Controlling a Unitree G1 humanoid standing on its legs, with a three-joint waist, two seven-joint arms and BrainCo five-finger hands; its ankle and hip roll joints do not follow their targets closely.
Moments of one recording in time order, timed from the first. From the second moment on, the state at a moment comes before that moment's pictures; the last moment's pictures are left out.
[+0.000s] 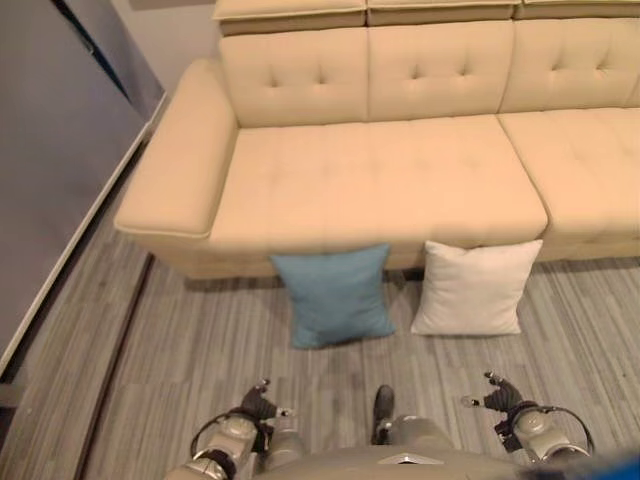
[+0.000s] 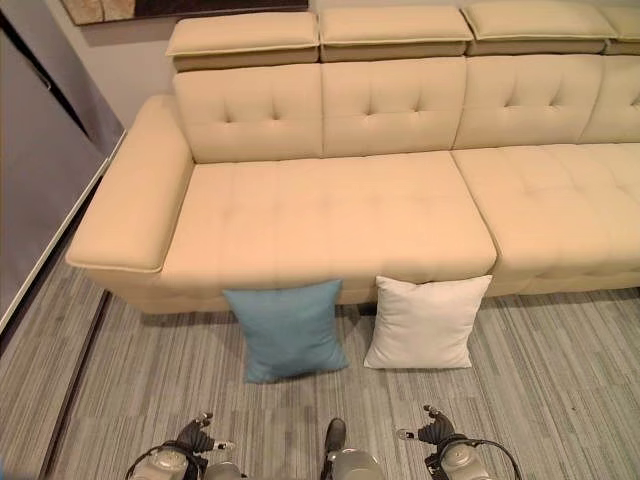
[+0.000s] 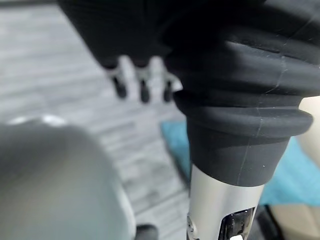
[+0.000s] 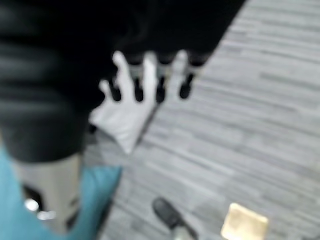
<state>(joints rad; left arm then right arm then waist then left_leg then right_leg) -0.09 0.20 -0.23 1.23 -0.05 -0.10 0.09 -0.04 -0.37 0.30 1.14 -0.04 -0.05 -0.07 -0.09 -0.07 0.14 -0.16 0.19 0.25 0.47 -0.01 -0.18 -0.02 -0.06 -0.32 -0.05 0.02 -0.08</state>
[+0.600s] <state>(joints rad) -0.08 0.30 -0.23 1.20 -0.05 -0.09 0.09 -0.05 -0.32 0.30 1.07 -0.04 -0.06 -0.08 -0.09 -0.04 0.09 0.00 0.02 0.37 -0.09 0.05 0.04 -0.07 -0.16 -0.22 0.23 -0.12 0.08</state>
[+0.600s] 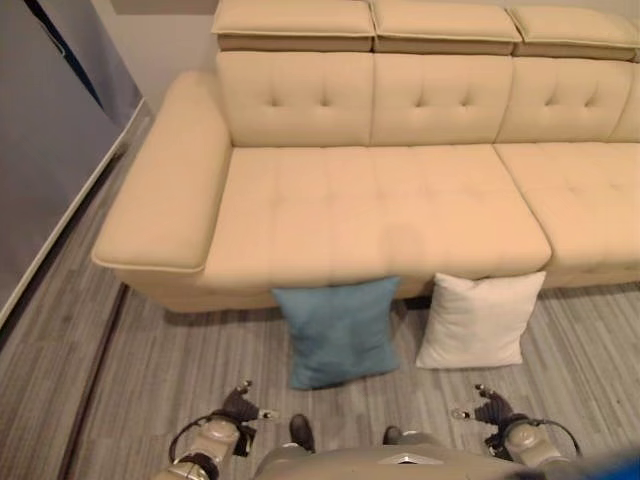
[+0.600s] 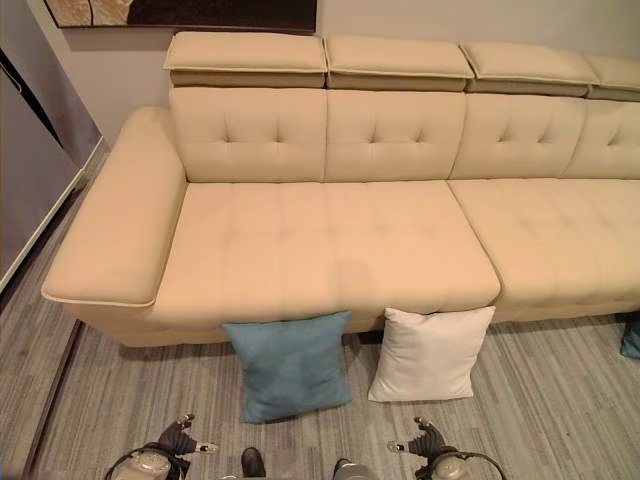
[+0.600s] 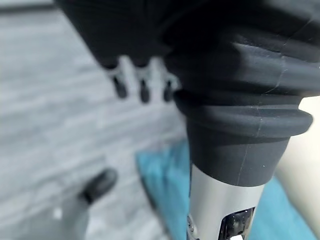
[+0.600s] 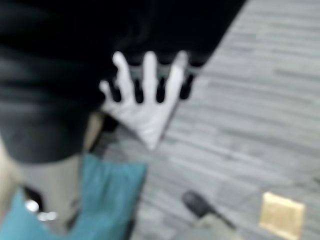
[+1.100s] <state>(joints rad) -0.13 0.28 -0.24 1.16 -0.07 -0.10 0.10 -0.07 -0.34 0.30 1.05 -0.04 -0.07 -0.09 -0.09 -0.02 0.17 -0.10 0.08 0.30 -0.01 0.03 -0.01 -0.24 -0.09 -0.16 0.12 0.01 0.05</state>
